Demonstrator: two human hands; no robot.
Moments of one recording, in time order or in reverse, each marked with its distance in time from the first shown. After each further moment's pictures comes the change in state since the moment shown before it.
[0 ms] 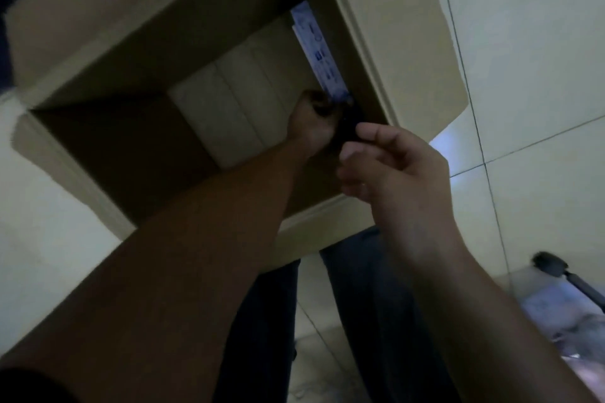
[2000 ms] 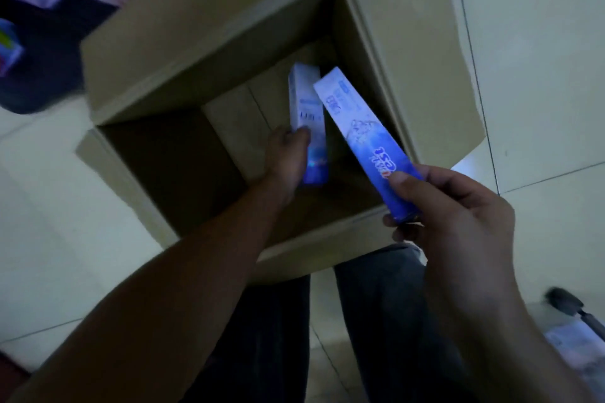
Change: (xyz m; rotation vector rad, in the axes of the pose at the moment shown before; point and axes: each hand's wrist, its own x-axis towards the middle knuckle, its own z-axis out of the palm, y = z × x) left_hand -0.050 0.024 -0.064 -0.285 0.217 -0.245; right_hand -0.013 -0.018 -0.022 0.069 0.079 -0.044
